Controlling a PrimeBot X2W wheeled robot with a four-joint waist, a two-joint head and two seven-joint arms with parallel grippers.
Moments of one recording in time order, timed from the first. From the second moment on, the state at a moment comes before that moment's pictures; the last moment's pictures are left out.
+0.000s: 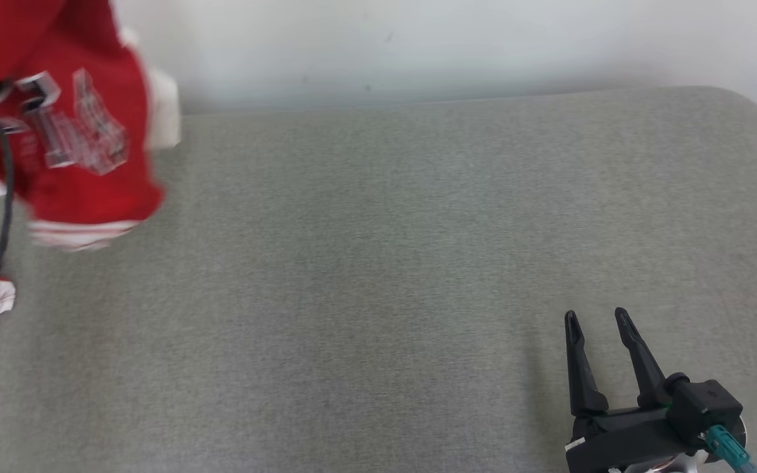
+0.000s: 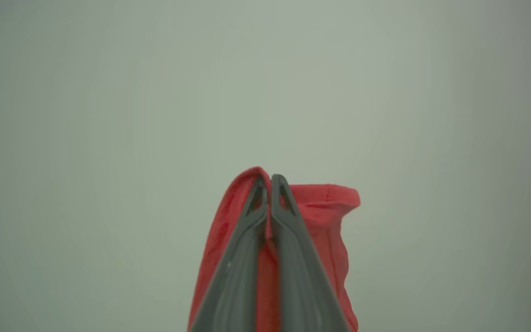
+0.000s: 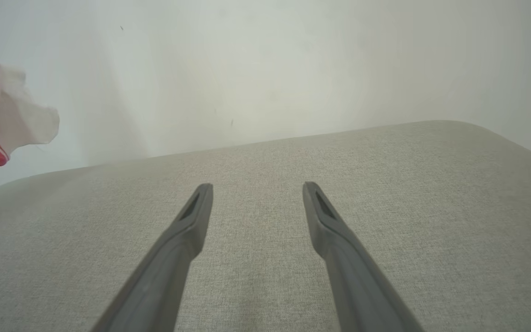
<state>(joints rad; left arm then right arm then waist) -1.10 0.45 -0.07 0.27 -0.37 -0.13 -0.05 -0.08 -0.05 0.04 0.18 0.18 0.13 -0.26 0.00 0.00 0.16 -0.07</state>
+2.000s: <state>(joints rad) -0.66 0.19 -0.39 0.61 -0.44 -0.12 -0.22 -0.09 -0.05 0.04 0.22 0.19 0.13 -0.26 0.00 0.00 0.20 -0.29</state>
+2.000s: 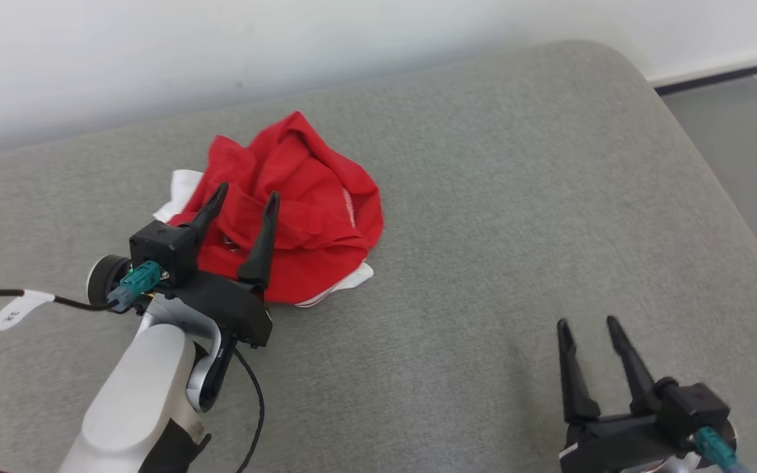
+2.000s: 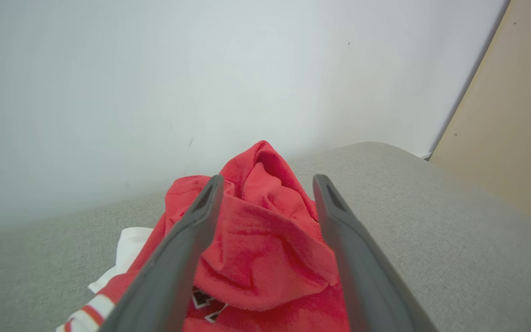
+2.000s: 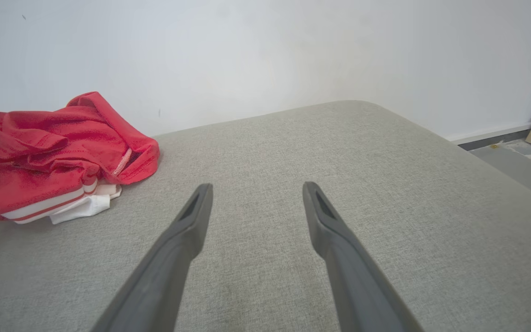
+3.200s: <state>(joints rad) -0.06 0.21 0.01 0.09 -0.24 0.00 -0.26 0.01 -0.05 0.03 0.17 0.11 0.13 -0.26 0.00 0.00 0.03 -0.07</state>
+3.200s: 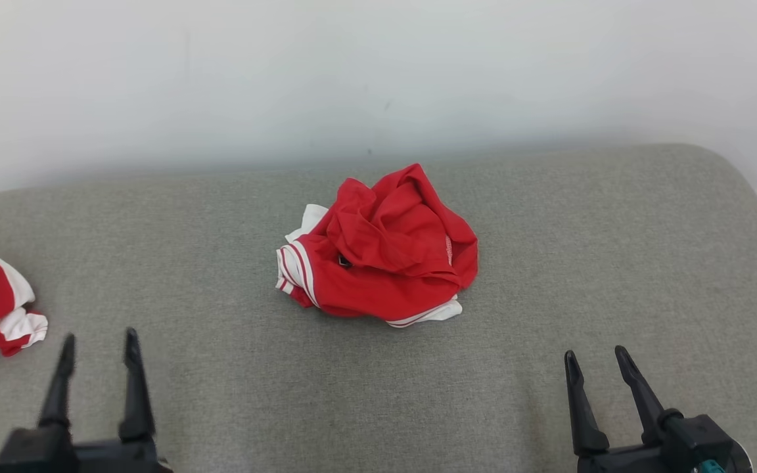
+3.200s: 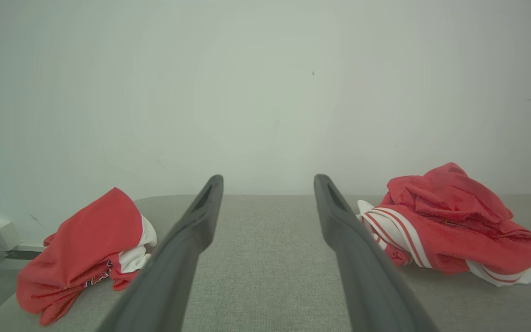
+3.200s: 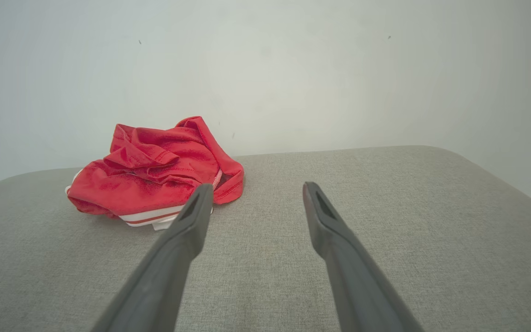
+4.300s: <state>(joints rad) 0.09 0.06 0.14 0.12 -0.08 -0.11 -0.26 0.04 -0.05 0.03 0.17 0.10 0.13 -0.26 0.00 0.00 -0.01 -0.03</state>
